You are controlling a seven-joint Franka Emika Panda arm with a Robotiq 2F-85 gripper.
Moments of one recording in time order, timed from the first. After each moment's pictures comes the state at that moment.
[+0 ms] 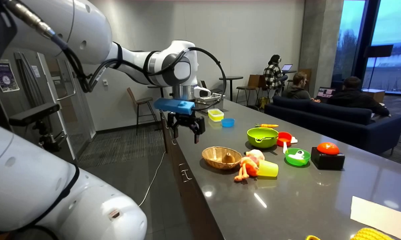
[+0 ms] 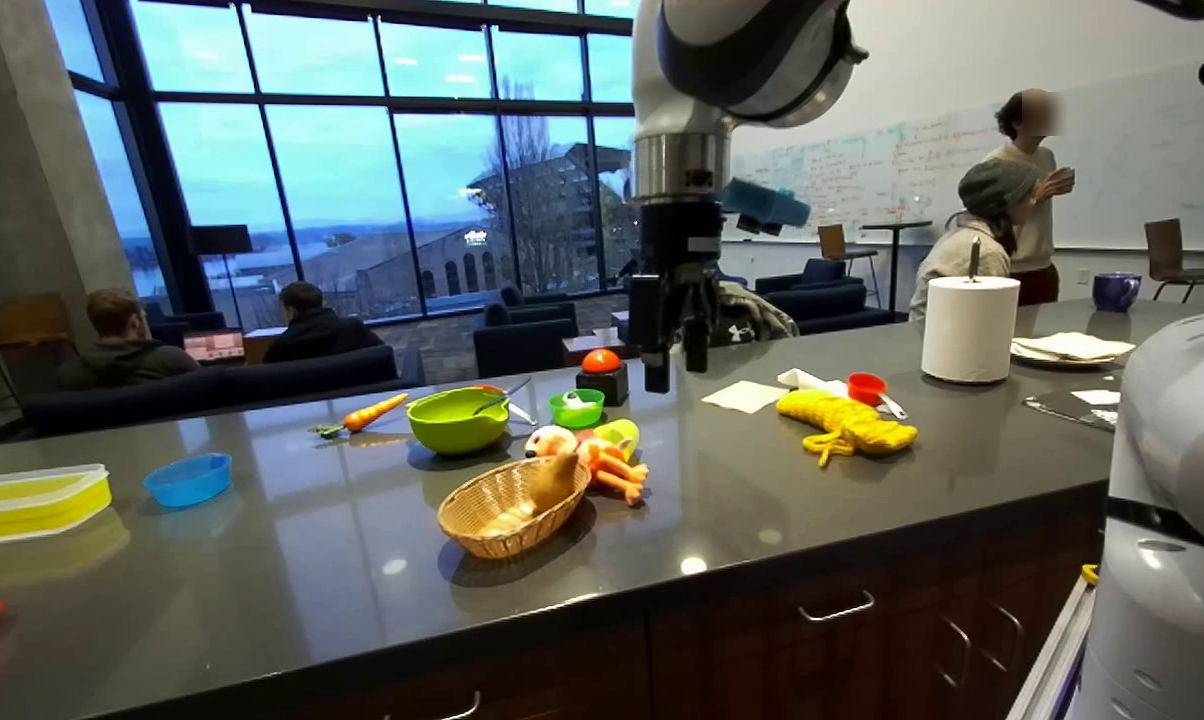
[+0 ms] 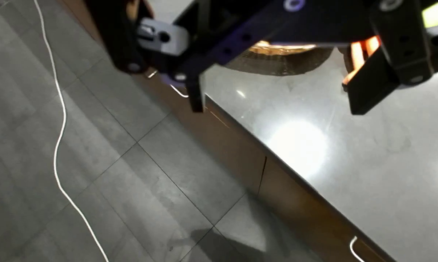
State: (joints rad) arm 0.18 -0.58 0.10 -2.48 0.14 1.93 -0.11
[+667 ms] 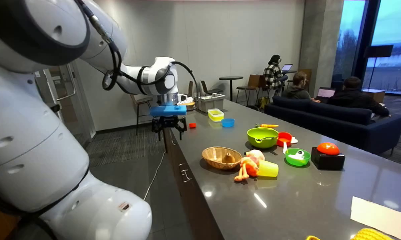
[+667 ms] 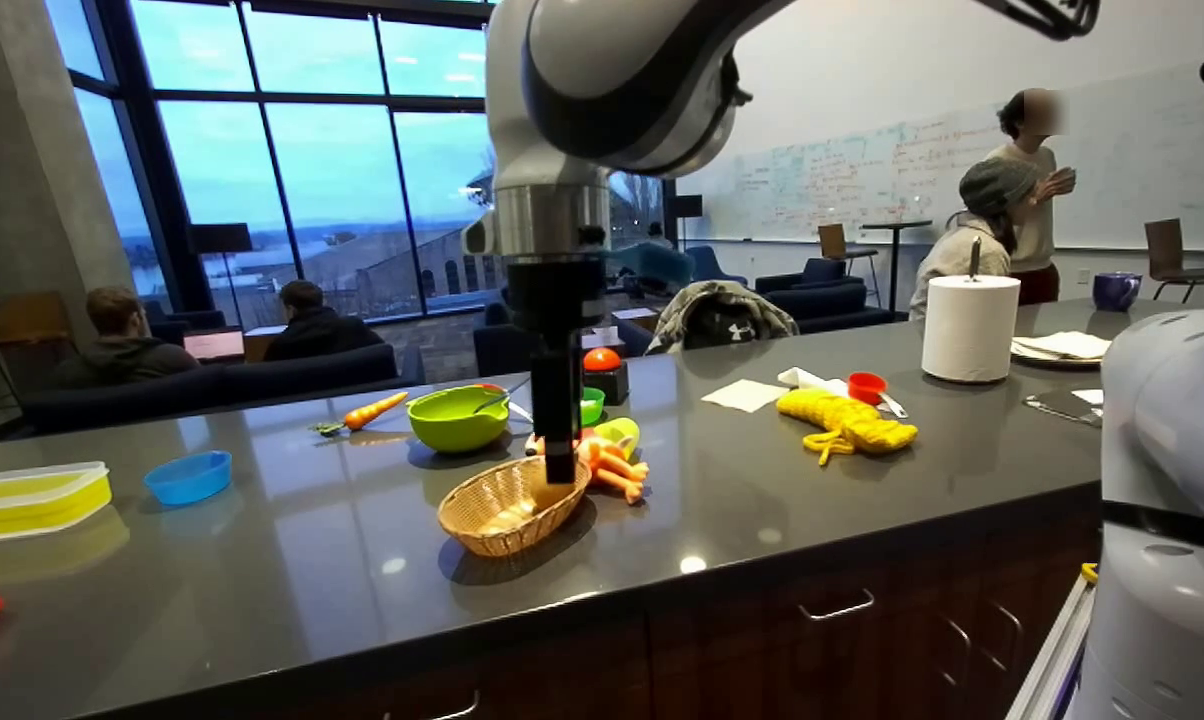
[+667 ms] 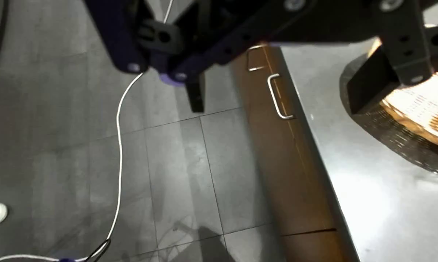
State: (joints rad) arm 0.36 -0.32 0.21 -2.37 0.14 2.07 -0.39
